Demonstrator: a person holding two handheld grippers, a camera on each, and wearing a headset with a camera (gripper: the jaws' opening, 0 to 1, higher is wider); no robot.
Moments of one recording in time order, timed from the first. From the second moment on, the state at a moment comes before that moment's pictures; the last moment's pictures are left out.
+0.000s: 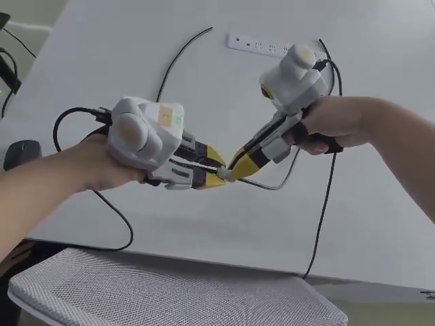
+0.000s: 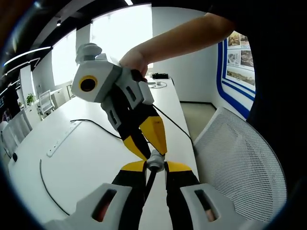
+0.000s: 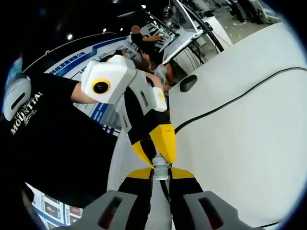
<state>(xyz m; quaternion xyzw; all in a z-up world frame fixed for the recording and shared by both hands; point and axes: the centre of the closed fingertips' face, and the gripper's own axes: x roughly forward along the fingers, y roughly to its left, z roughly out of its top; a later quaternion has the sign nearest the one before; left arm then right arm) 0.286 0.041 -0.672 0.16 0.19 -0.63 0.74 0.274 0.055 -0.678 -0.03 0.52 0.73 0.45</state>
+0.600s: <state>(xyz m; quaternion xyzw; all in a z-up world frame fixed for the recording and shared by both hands) 0.288 0.039 -0.672 0.16 0.19 -0.63 0.73 0.272 0.053 -0.678 -0.06 0.52 0.73 0.44</state>
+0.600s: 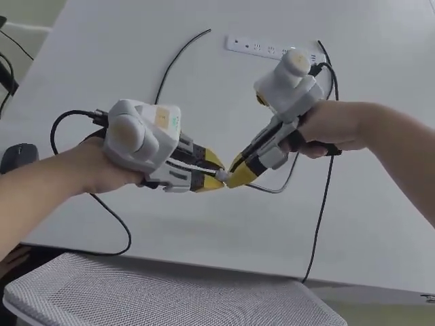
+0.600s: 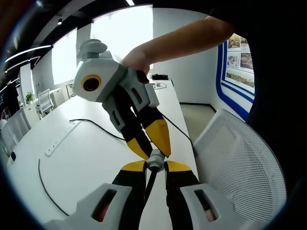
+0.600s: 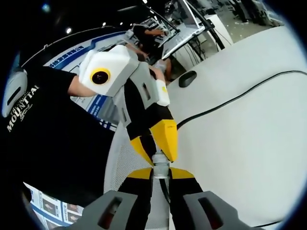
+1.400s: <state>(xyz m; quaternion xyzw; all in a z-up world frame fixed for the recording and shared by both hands) 0.288 0.045 -0.685 0.02 0.28 -0.60 0.75 0.279 0.056 -0.692 -0.30 0.33 0.71 0.55</state>
